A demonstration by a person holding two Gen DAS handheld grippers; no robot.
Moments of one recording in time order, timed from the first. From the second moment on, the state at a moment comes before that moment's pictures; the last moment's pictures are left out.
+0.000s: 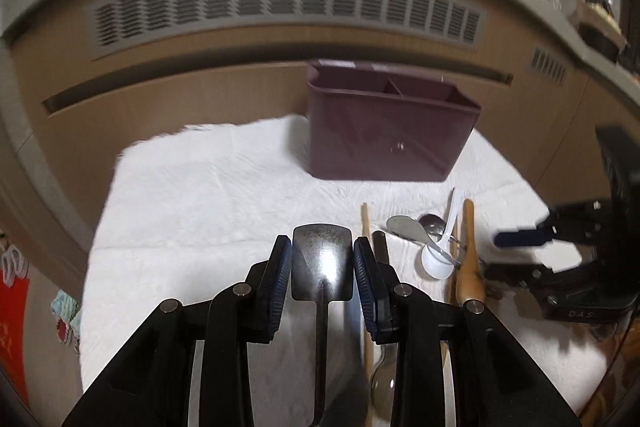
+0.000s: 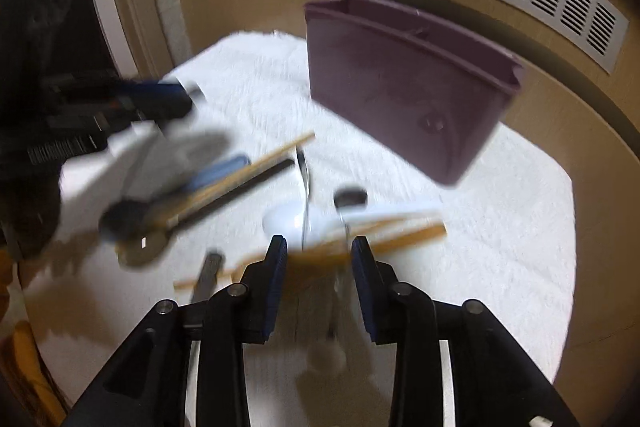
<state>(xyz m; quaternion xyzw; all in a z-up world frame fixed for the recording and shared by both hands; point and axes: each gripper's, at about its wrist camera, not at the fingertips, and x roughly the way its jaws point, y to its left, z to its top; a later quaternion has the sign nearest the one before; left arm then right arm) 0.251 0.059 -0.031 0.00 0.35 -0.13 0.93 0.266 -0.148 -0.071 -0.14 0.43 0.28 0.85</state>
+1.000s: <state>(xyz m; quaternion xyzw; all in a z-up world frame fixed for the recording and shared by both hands) 0.208 0.066 -0.008 -0.04 0.33 -0.12 0.93 0.224 -0.168 -0.079 -0.12 0.39 0.20 0.89</state>
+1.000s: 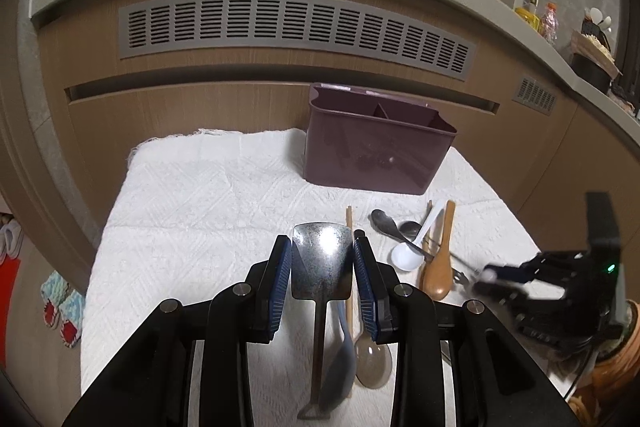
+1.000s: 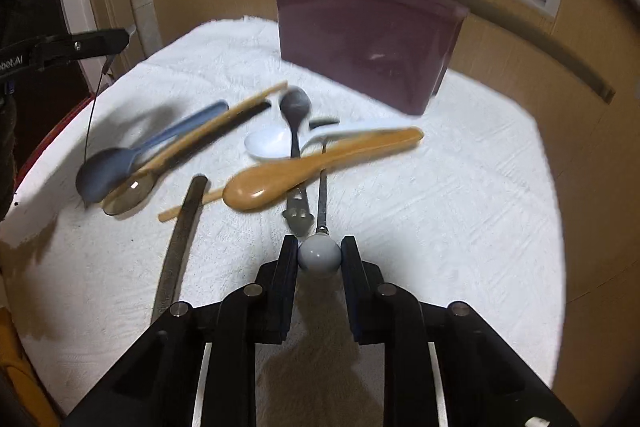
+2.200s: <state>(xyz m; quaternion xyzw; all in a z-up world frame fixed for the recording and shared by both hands) 0.196 0.002 -0.061 -0.04 0.45 -0.14 0.88 0.141 -0.204 0.017 -0.07 0.26 0.18 0.95</state>
